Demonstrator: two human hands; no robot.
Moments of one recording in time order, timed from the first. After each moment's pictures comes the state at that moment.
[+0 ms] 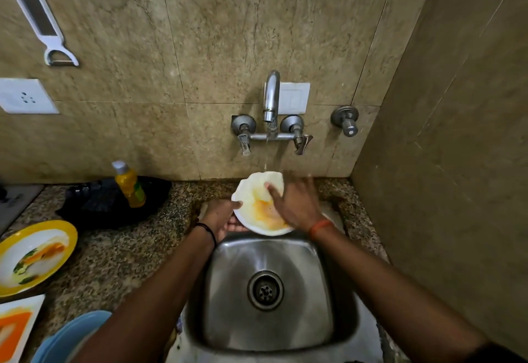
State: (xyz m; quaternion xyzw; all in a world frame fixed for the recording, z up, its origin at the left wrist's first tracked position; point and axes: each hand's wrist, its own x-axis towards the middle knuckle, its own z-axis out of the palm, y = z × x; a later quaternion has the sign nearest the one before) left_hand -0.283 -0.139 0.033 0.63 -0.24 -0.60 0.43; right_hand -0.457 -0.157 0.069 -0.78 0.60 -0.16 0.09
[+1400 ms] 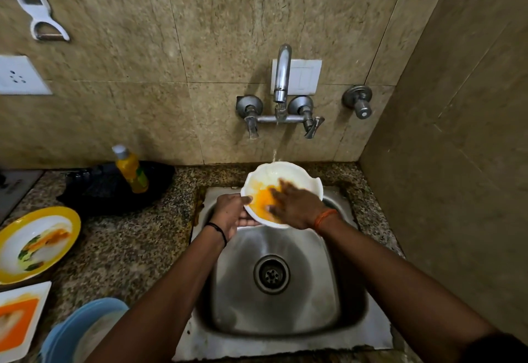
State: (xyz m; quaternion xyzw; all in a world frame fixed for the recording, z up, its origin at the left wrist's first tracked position) left_hand -0.287 -0.131 0.008 0.60 -0.23 -0.61 0.46; right_hand -0.454 -0.164 0.033 -0.84 0.50 0.13 0.13
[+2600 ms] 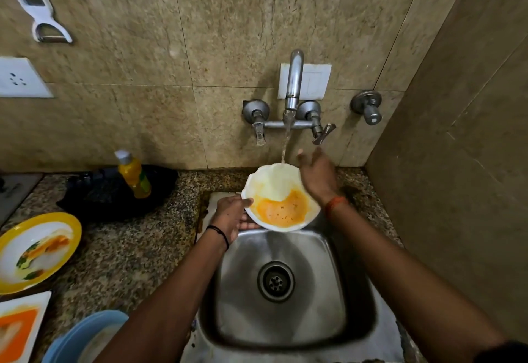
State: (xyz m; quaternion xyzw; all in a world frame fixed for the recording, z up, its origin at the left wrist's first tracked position) left_hand -0.272 -0.146 0.002 0.59 -0.21 -0.63 0.46; right_hand -0.448 -0.207 0.066 -0.60 0.68 -0.34 0.24
